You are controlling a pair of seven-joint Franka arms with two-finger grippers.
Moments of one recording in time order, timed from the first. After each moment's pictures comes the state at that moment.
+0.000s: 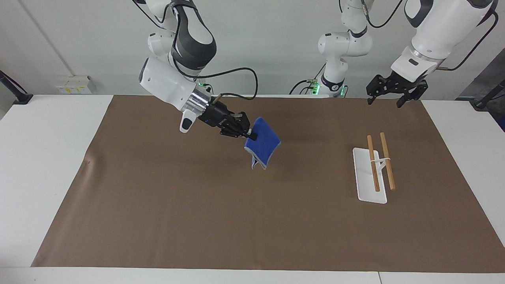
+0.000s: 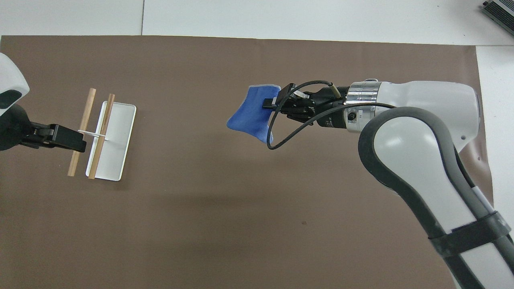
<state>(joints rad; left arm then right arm) -0.09 -0.04 -0.03 -1.60 -0.10 1.50 0.00 0.26 0.14 0.09 -1.80 1.18 2.27 0.08</state>
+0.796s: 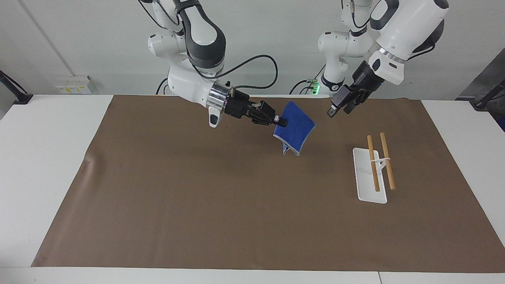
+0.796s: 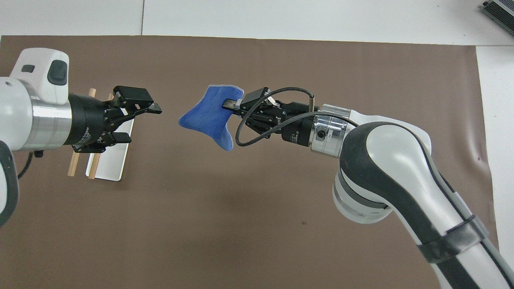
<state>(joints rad) -0.27 -0.10 -0.04 -1.80 -0.38 1.98 -0.82 0.38 0.12 0.09 -1.87 1.65 2.39 -0.03</state>
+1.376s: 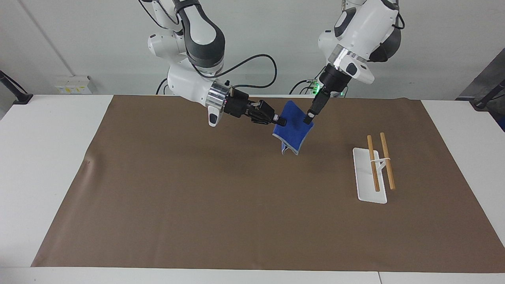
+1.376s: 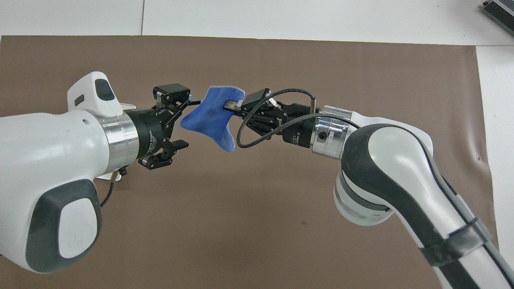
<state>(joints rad) -0.43 -0.14 -0.04 -1.96 -0.38 2.33 -1.37 0.38 0.11 0.09 -1.88 1.65 2.39 -0.03</state>
